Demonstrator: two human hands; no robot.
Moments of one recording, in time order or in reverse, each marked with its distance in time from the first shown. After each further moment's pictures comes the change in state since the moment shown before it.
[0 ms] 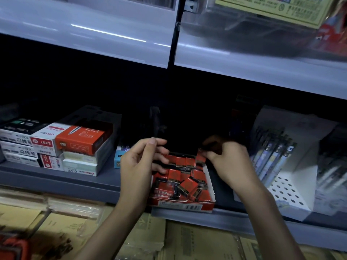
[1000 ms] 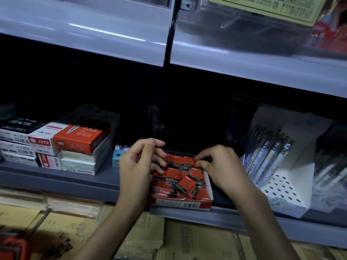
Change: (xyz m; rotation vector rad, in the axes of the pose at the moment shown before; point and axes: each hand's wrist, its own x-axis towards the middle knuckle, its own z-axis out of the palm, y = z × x) left_hand -0.003 0.000 0.002 0.045 0.010 0.037; right_hand -0.008 0.003 0.009 -0.232 -0.090 -0.083
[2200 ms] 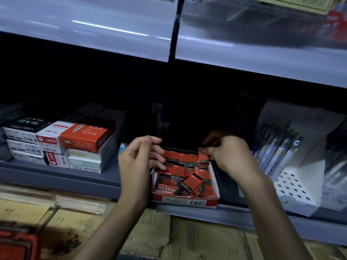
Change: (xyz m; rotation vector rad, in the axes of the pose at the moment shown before) left_hand 0.004 0.000 -0.006 -0.068 0.091 -0.075; right_hand 0.021 -0.004 -0.005 0.242 0.033 0.102
